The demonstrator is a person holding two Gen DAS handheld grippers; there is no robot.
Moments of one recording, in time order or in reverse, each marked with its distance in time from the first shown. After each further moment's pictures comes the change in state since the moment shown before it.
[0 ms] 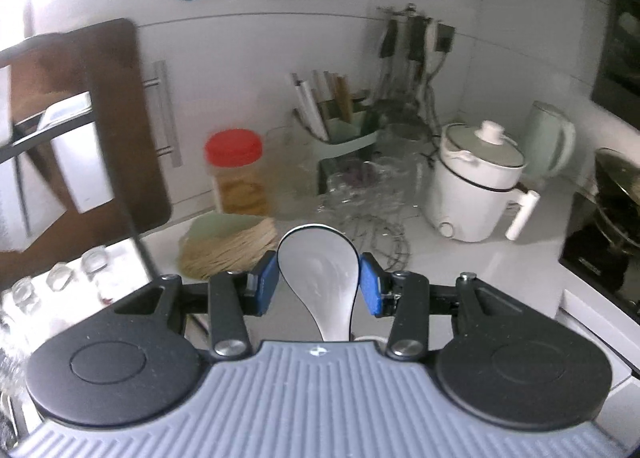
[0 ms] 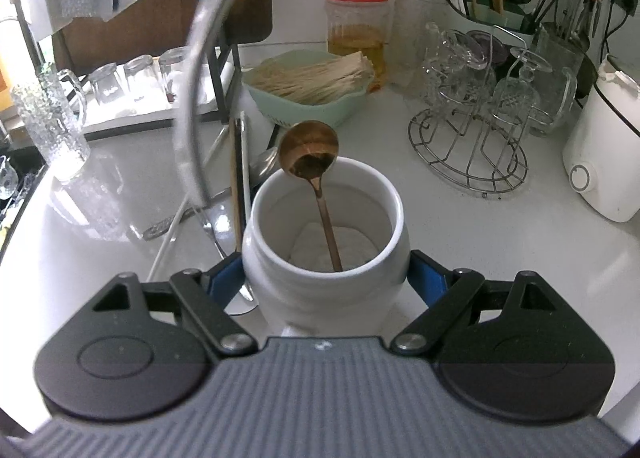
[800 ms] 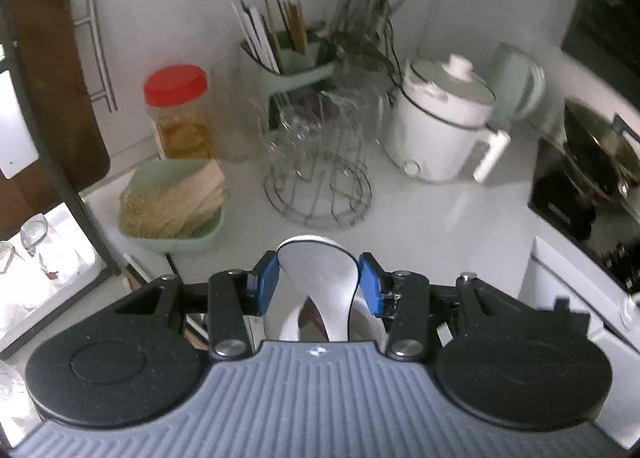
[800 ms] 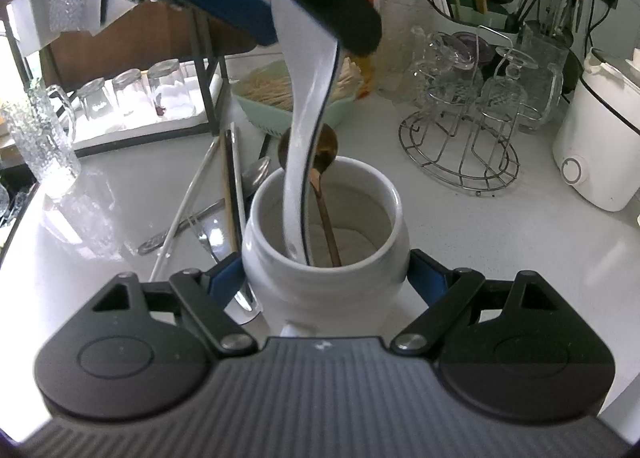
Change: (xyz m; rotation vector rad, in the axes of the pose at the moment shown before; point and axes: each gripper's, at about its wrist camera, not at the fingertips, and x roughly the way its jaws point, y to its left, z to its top) left arm 0.048 0.002 -0.010 0.028 0.207 -0.155; right arm 0.002 0.001 -0.002 0.039 -0.034 -0.029
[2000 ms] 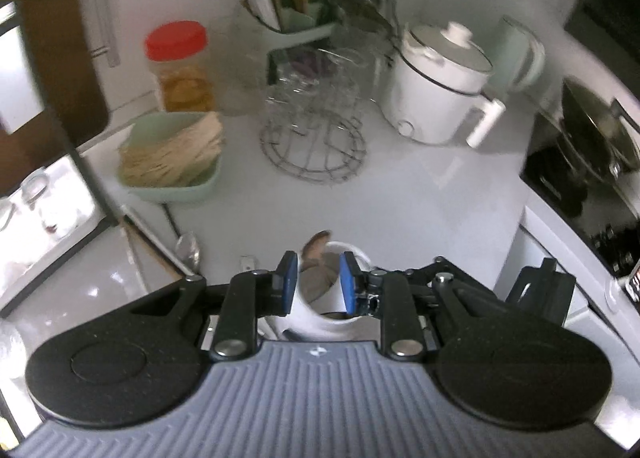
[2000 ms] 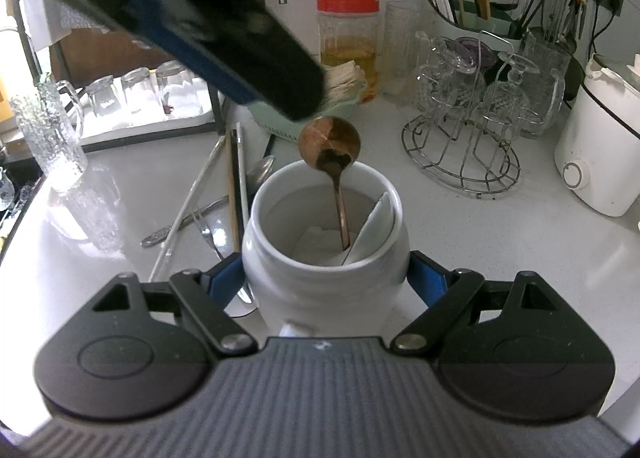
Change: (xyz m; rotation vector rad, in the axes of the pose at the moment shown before) left arm -0.015 0.001 -0.013 -0.061 0.103 0.000; right arm -0.006 -0.003 -0.010 -0.013 -0.024 0.005
